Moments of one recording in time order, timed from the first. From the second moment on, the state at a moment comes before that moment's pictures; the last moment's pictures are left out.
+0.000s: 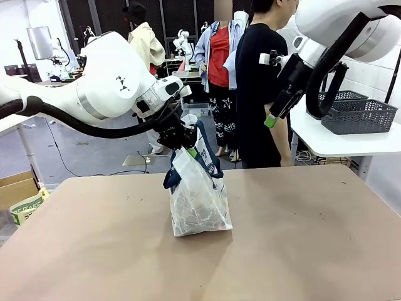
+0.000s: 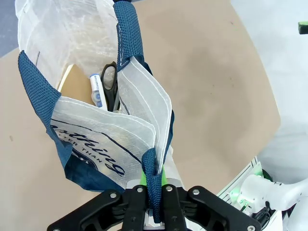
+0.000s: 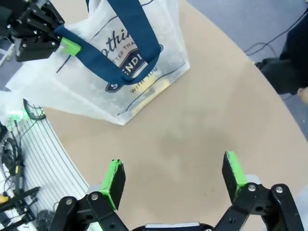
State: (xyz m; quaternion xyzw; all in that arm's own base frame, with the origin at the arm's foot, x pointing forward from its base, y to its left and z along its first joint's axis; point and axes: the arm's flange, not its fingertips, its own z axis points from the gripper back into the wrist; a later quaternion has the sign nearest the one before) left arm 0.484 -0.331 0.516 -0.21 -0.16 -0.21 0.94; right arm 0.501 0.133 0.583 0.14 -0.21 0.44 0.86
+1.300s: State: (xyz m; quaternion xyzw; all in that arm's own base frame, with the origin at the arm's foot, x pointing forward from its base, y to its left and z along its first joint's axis) left arm 0.490 -0.358 0.545 -0.04 -0.08 -0.17 0.98; right arm 0.498 0.143 0.584 0.14 -0.21 0.43 0.87
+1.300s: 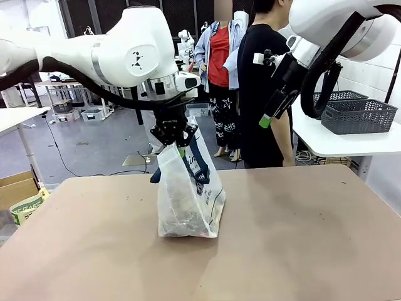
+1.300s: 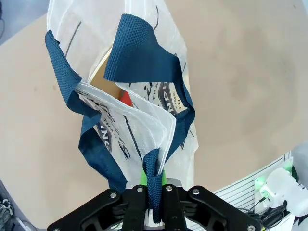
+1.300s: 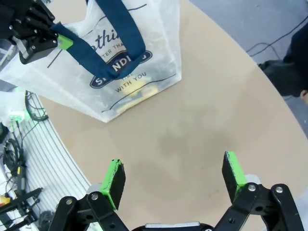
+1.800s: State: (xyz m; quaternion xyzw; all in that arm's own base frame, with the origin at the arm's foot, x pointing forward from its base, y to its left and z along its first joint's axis) left arm 0.499 -0.306 0.585 0.01 -0.07 -0.15 0.99; right arm 0.498 0.142 0.584 0.14 -0.21 0.43 0.87
